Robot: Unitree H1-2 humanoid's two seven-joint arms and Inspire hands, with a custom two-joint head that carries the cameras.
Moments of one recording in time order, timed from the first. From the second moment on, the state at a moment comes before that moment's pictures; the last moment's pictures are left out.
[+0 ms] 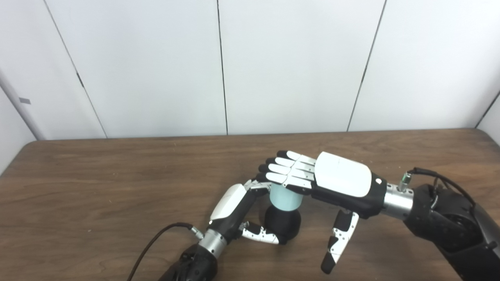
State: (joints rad) left arm -0.29 0.13 -0.45 0.19 0.52 -0.10 0.00; right arm -0.44 -0.60 0.32 -0.27 -0.39 -0.44 0.49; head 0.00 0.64
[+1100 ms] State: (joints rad) left arm -0.29 0.14 -0.45 0.19 0.52 -0.10 0.00; right arm -0.46 -0.66 0.42 -0.31 -0.47 -0.44 0.41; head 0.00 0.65
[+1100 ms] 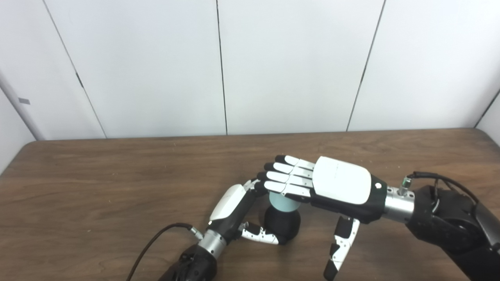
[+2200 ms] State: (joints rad) left arm -0.29 0.14 -0.45 0.19 0.52 -0.10 0.00; right arm -0.47 -0.71 0.48 -0.34 -0.57 -0.44 0.29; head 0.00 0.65
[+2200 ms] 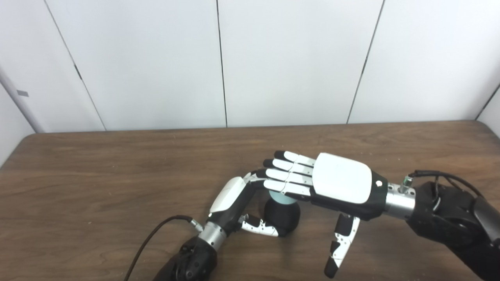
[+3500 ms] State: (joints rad) left arm -0.29 0.14 -0.45 0.19 0.51 -0.10 0.00; right arm -0.47 -0.57 0.32 -0.33 -0.65 -0.44 0.36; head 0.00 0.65
